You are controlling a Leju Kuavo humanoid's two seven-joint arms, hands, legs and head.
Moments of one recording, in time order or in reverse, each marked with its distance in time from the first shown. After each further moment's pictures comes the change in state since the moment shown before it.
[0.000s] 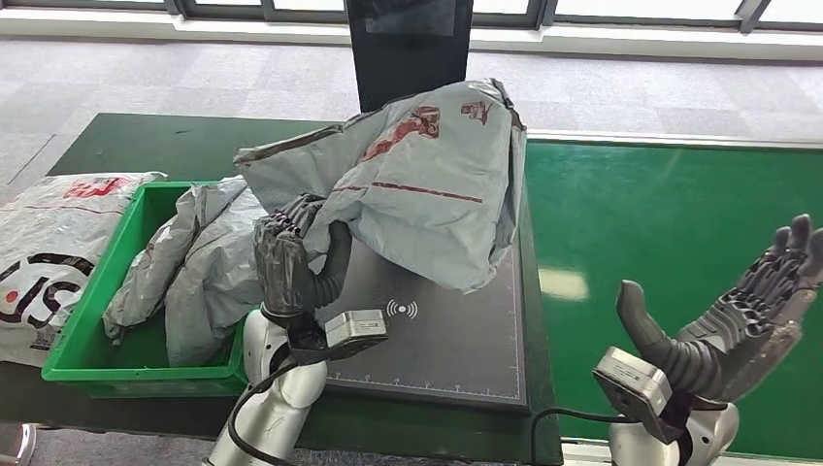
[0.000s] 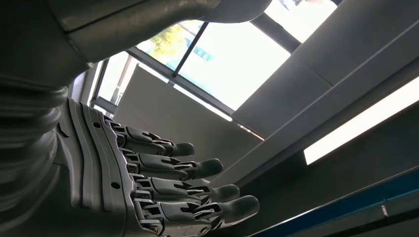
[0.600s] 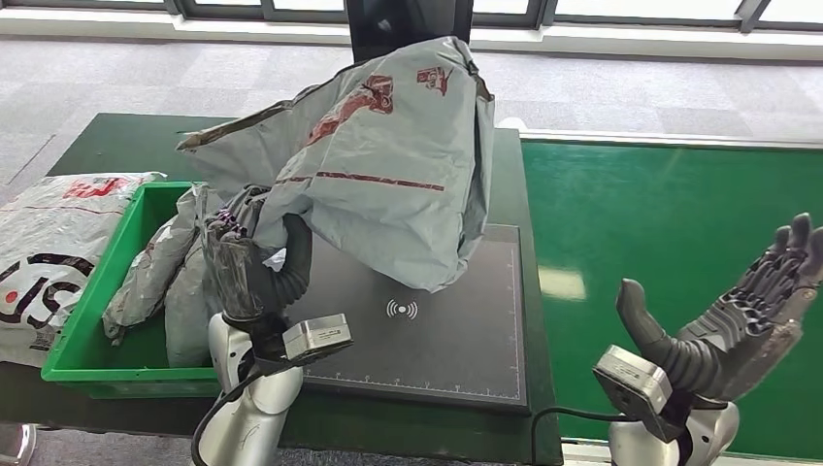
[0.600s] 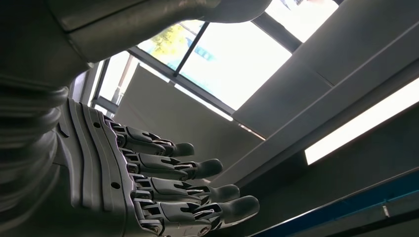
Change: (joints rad) left arm 0.041 0.011 0.039 -0.183 -0.010 0.000 0.003; right arm -0.003 0.000 0.000 0.001 0.006 0.000 0.008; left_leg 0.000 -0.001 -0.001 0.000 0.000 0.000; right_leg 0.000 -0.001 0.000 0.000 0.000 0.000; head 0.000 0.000
